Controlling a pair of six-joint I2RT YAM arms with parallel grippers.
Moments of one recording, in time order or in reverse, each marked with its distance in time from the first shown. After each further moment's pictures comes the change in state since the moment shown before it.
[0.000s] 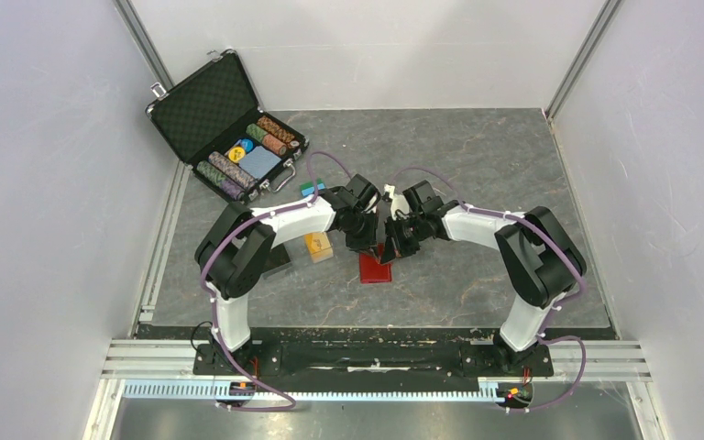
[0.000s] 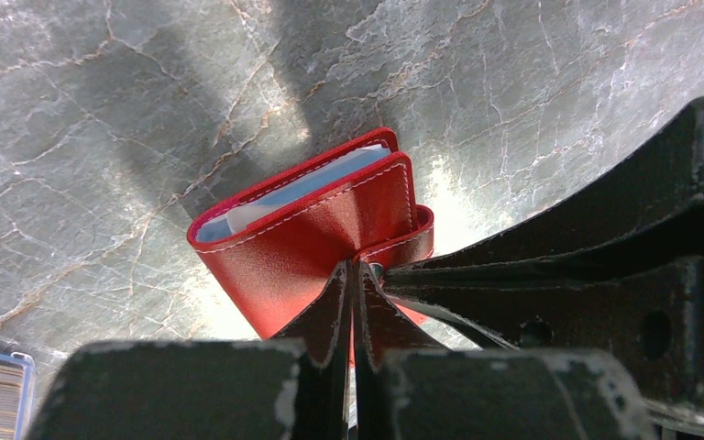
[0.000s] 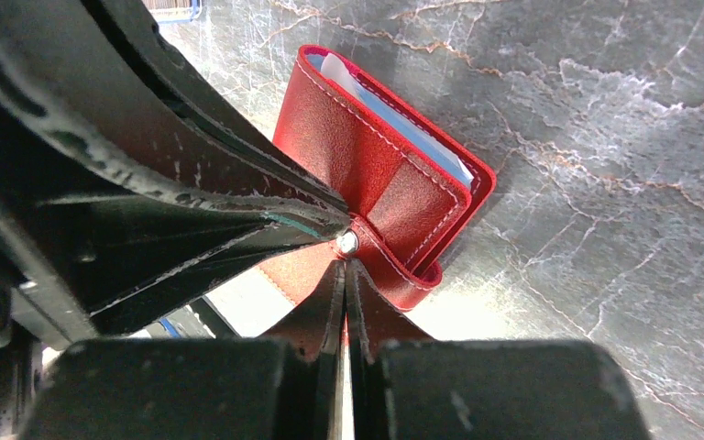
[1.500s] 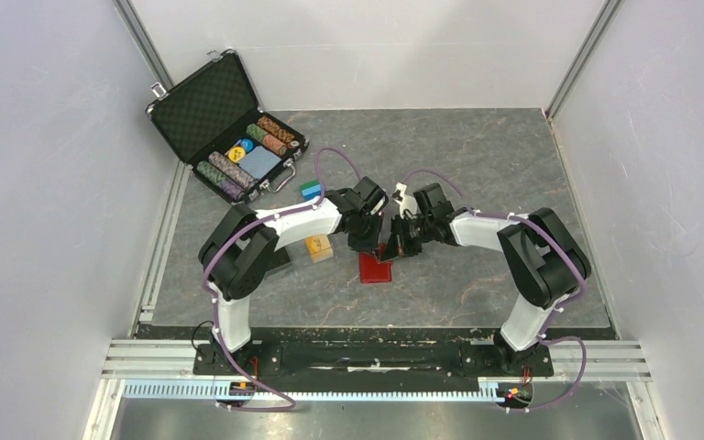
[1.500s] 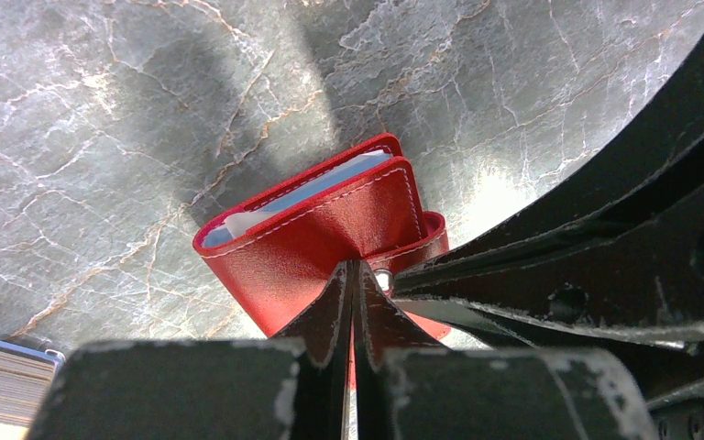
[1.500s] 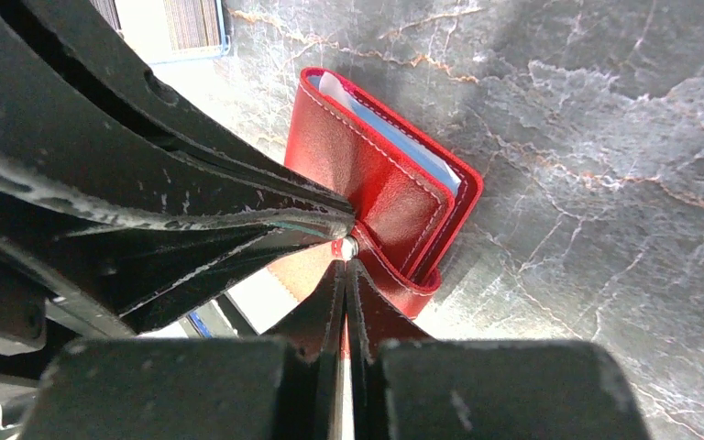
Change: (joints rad) left arm -0.045 0.015 0.028 -0.028 -0.102 0.070; right arm -0.054 -0.014 -0.099 0.181 -0.097 0.130
